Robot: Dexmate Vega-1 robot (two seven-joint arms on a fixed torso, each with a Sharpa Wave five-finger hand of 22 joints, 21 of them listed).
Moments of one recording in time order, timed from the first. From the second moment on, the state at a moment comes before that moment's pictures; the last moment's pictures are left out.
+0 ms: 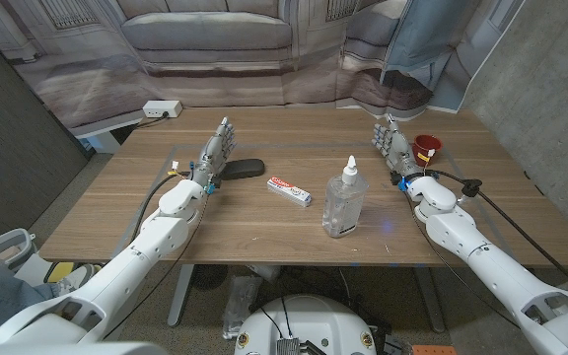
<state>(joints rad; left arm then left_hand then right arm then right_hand) 0.87 0.53 0.36 -1.35 -0.65 -0.26 0.00 0.34 -0.02 0.08 0.11 0.27 -0.07 0.05 0.19 0.18 -0.05 0.00 0.20 0.18 -0.10 0.00 0.18 0.18 -0.07 -0.04 0.20 0.17 -0.83 -0.51 -0.38 -1.29 0.65 0.29 0.05 0.14 -0.07 0.12 0.05 0.27 0.10 0.07 0.19 0.18 0.05 0.08 0.20 0.18 0.00 0.03 0.19 0.18 0.05 -0.03 0.21 0.18</state>
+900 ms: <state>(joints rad) 0.88 0.56 0.36 -1.42 -0.65 -0.21 0.02 0.34 -0.02 0.08 0.11 0.28 -0.07 0.05 0.19 0.18 -0.05 0.00 0.20 0.18 -0.10 0.00 0.18 0.18 -0.07 -0.04 0.20 0.17 -0.84 -0.51 -0.38 -1.30 0.66 0.27 0.05 0.15 -0.07 0.12 0.05 0.27 0.11 0.07 0.19 0.18 0.07 0.09 0.21 0.18 0.02 0.04 0.19 0.18 0.08 -0.04 0.21 0.18</state>
